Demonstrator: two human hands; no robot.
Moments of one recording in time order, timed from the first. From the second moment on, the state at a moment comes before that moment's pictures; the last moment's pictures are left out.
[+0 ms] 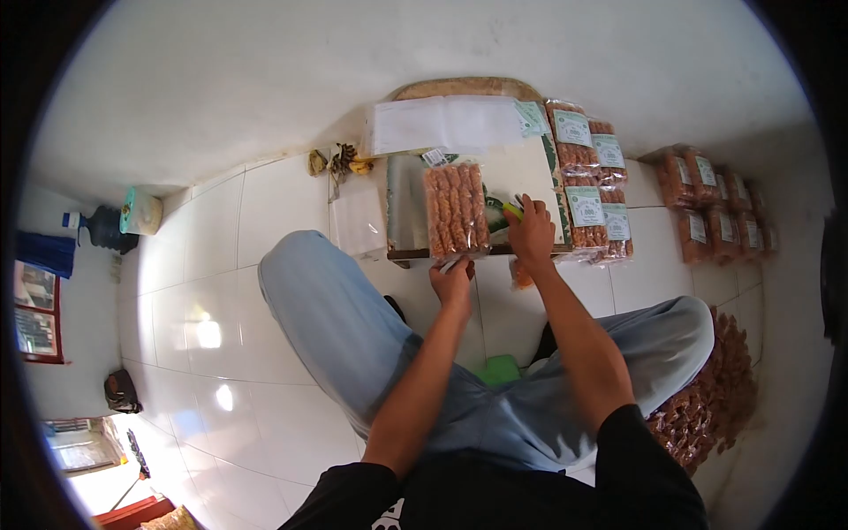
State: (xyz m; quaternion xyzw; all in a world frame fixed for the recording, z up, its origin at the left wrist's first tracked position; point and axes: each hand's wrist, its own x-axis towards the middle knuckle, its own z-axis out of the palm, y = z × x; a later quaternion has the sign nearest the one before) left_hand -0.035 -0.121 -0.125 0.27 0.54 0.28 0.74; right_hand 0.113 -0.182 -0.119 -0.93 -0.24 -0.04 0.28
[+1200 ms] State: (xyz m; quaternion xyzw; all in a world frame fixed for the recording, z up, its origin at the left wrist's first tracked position) left_hand -0.073 0.010 0.080 0.86 0.32 0.26 0.31; right_hand 0.093 -0.164 -0.034 -0.65 -0.45 0.32 0.52
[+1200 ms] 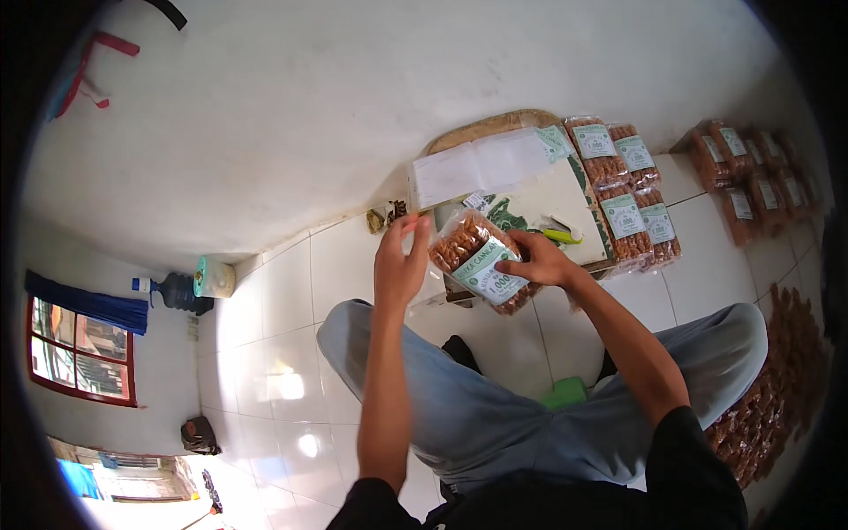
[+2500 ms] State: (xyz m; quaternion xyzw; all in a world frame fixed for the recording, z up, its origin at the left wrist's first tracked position) left_hand 0.041 -0.040 0.048 0.88 0.17 -0.20 0.40; right_hand 0.216 -0.319 -0.123 -0.47 0.08 0.05 0.88
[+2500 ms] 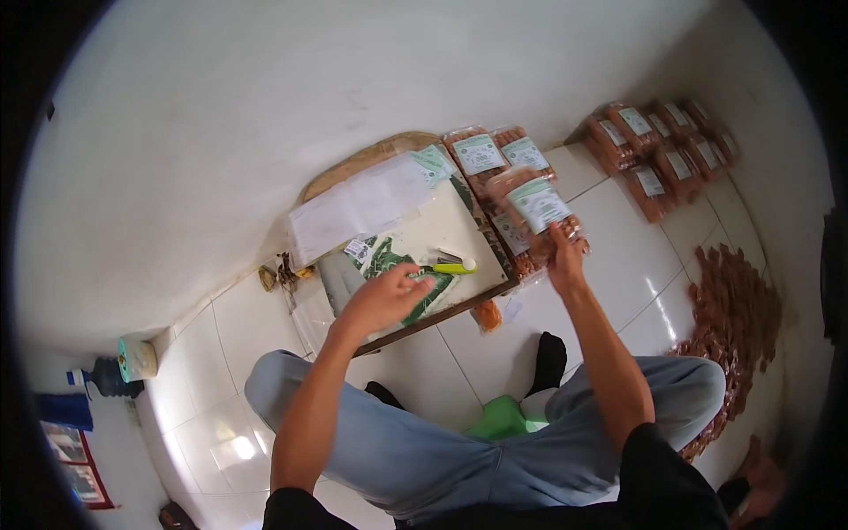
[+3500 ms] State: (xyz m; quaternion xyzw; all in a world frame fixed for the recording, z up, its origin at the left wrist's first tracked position) left_hand -0.005 -0.027 0.043 0.95 0.10 -0.28 0.12; right_hand 0.415 -0.327 -0.172 -0.81 0.05 0.11 0.58
